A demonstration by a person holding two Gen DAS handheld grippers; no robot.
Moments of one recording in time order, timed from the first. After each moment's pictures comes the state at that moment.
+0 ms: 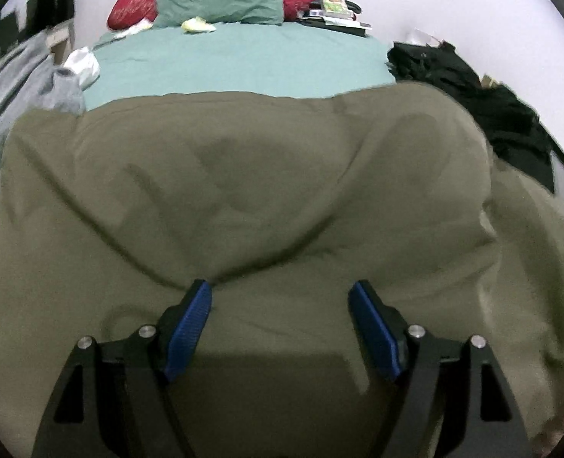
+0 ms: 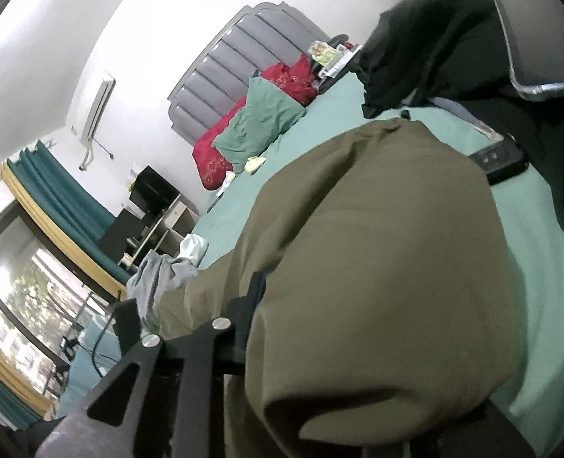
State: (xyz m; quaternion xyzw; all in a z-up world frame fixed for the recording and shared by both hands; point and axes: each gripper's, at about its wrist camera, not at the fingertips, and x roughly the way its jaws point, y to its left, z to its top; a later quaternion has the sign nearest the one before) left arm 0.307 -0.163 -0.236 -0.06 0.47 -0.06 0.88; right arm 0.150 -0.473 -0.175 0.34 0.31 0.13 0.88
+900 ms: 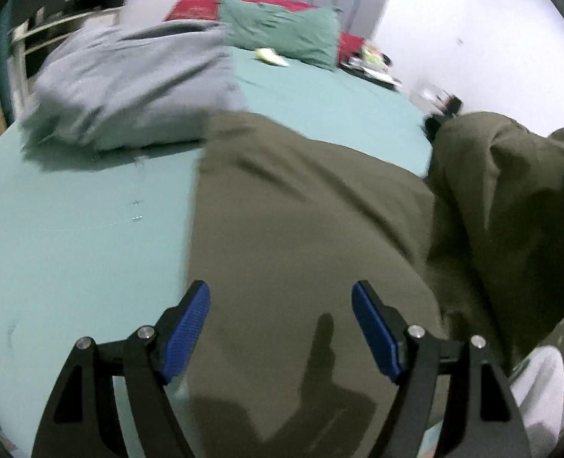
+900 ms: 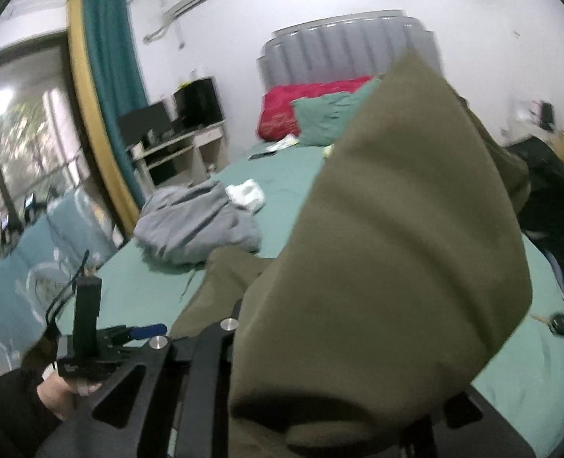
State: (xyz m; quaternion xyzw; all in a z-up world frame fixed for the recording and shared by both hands) left arm 0.223 0.084 -0.195 -0.13 0.42 -0.05 0.90; right arm 0.177 -0.186 -0.040 0.04 0.32 0.22 0.92
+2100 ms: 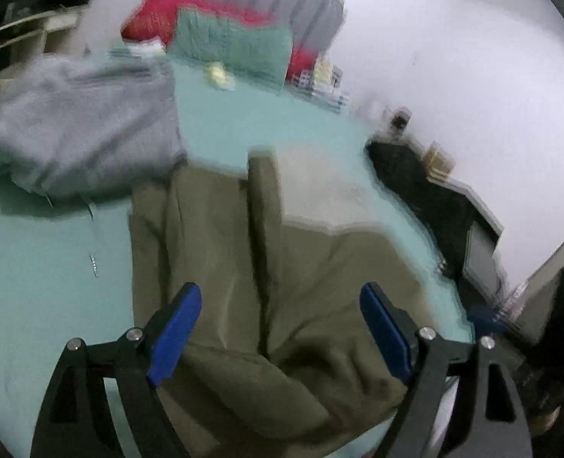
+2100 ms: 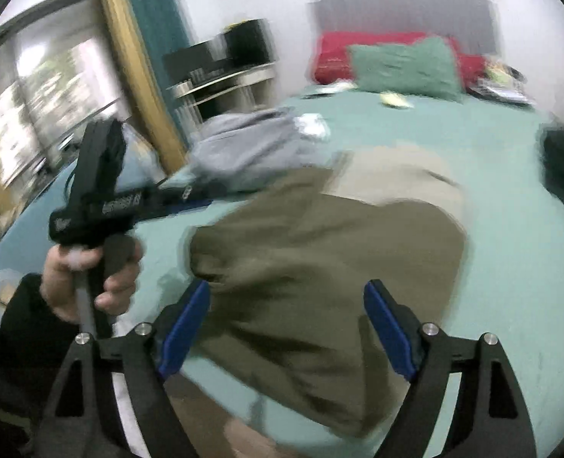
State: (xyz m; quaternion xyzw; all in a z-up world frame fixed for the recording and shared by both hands) left arm 0.270 0.069 -0.148 -0.15 0.42 -0.16 0.88; right arm 0.140 -0.212 -0.070 0.06 0.41 0.23 0.88
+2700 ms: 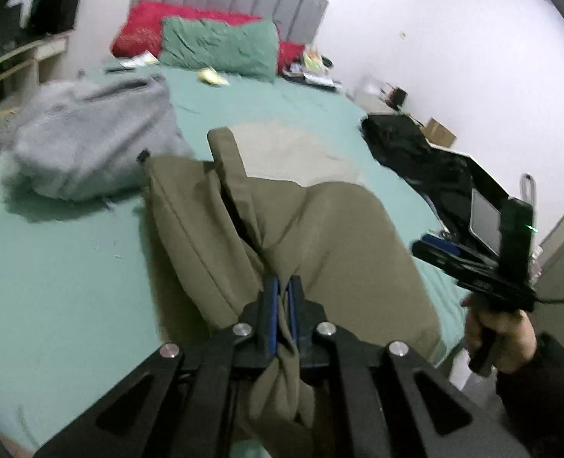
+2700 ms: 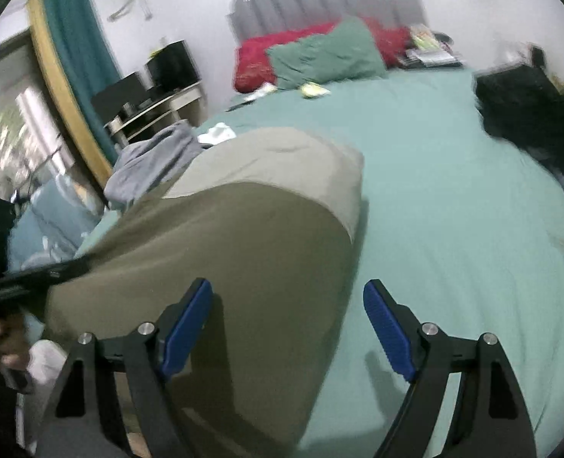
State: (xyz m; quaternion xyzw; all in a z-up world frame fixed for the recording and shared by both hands) left arm 0.205 0.072 -0.116 -0.10 0.39 -0.15 0.90; right arm 0.196 -0.242 -0.119 0.07 0.40 0.19 0.89
